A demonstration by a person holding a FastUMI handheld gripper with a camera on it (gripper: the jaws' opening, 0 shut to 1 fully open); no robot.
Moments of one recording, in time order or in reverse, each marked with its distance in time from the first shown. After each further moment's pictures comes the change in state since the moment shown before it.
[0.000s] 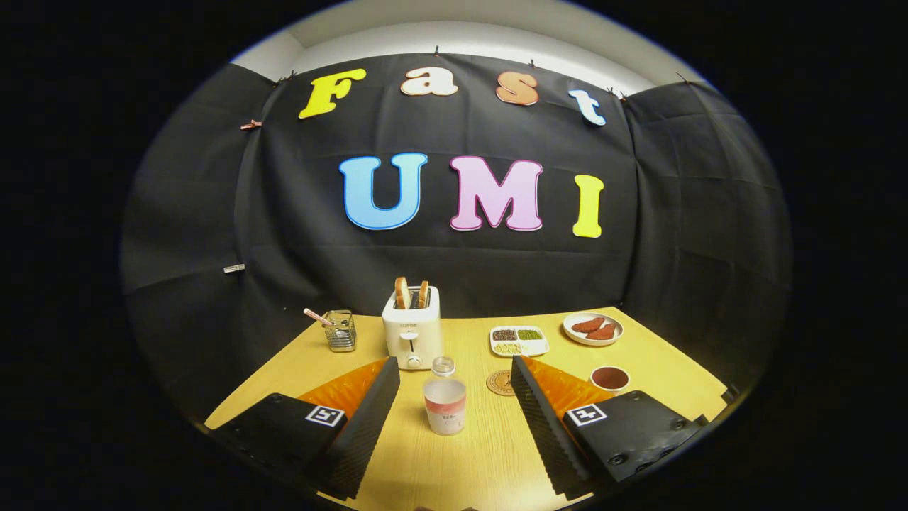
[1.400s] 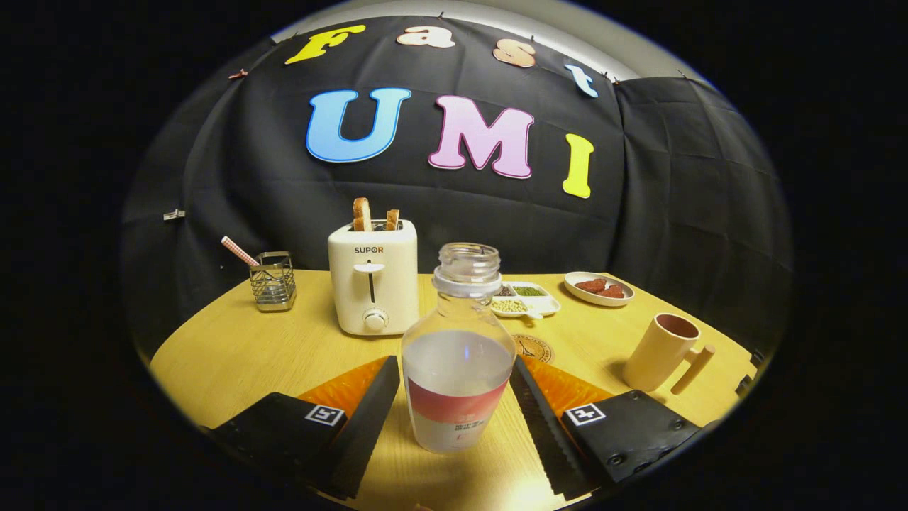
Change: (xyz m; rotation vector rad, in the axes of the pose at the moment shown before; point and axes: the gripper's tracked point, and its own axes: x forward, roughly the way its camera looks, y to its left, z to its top) arm 0.142 0.011 -0.148 -0.054 0.084 -0.154
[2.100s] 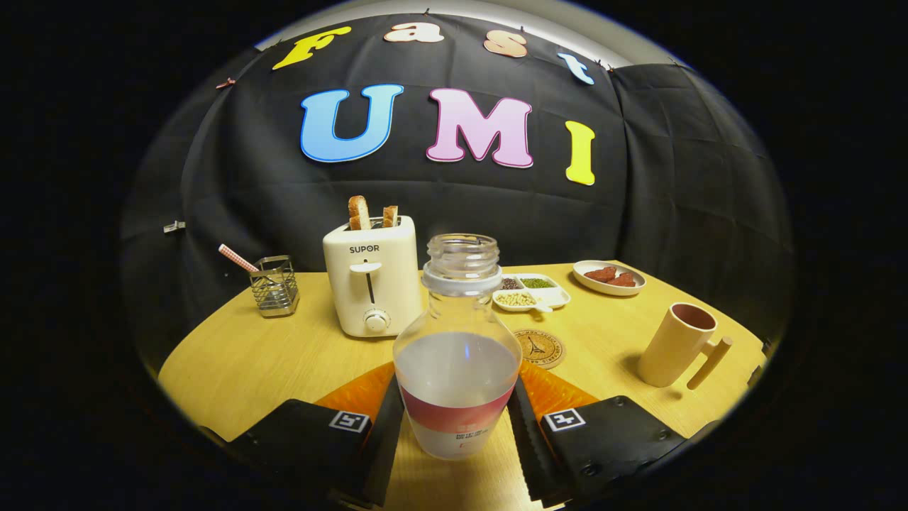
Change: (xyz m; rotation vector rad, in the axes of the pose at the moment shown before) arm 0.006 0.002 0.003 0.061 0.033 0.049
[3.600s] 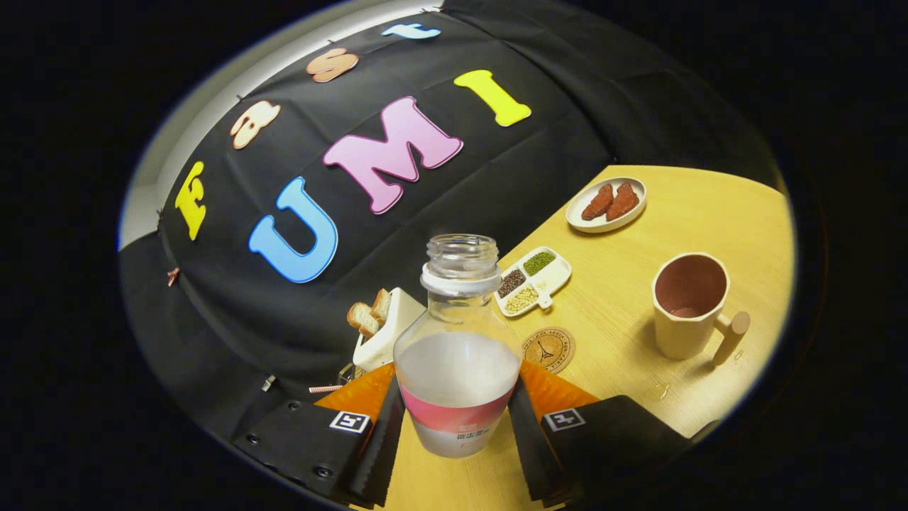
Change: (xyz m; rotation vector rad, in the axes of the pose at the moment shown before) arm -0.009 -0.110 0.080 0.726 0.127 0.196
